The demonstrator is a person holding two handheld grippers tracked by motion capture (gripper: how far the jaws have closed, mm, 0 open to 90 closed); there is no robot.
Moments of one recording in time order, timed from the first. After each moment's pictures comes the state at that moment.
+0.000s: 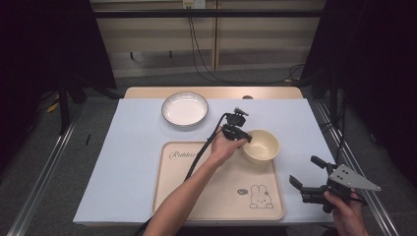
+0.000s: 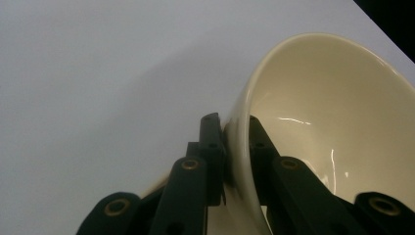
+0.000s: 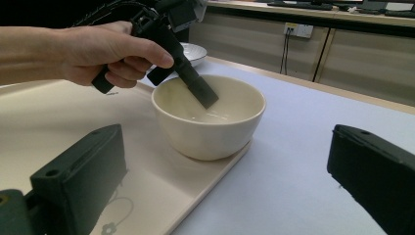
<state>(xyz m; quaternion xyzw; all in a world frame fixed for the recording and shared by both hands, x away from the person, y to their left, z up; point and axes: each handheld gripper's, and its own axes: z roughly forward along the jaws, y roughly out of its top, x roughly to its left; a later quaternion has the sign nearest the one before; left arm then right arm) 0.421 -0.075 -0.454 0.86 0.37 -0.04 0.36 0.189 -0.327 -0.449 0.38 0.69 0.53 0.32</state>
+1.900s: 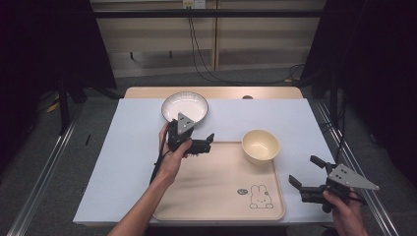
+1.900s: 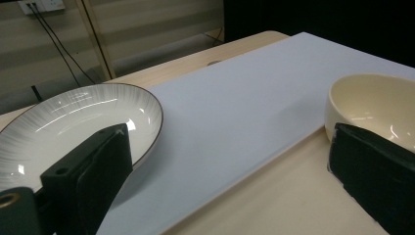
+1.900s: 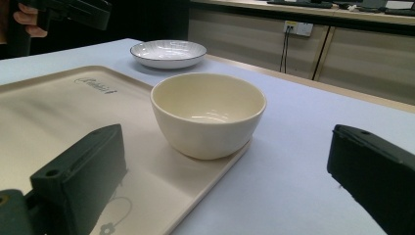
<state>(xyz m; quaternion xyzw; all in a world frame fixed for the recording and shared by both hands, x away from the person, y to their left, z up) 0.348 0.079 -0.411 0.77 0.35 0.24 0.49 0.190 -0.325 -0.449 0.39 0.69 0.53 0.31</state>
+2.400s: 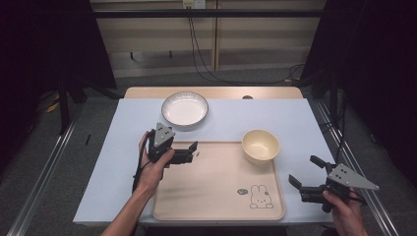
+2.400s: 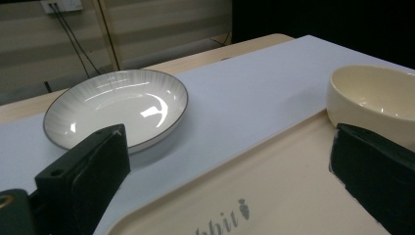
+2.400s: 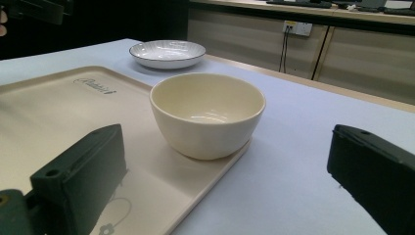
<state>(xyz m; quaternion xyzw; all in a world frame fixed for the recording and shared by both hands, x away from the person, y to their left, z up) 0.316 0.127 -0.411 0.74 0.38 0.24 0.50 0.191 -0.325 -0.449 0.39 0.69 0.53 0.31</state>
